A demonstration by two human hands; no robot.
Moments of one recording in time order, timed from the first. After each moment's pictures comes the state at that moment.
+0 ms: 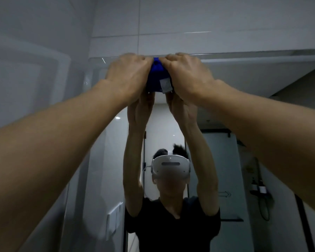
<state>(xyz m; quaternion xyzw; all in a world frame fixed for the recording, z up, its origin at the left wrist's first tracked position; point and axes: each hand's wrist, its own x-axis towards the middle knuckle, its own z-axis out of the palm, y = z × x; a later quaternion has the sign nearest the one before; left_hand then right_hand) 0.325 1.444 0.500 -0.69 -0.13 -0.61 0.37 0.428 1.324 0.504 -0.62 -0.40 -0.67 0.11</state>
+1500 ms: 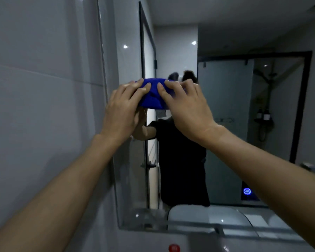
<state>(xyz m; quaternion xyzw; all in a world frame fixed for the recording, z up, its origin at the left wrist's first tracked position) 0.271 1.487 0.226 -0.80 -0.06 -0.57 0.16 0.401 1.336 0.234 -0.62 -0.49 -0.60 0.10</state>
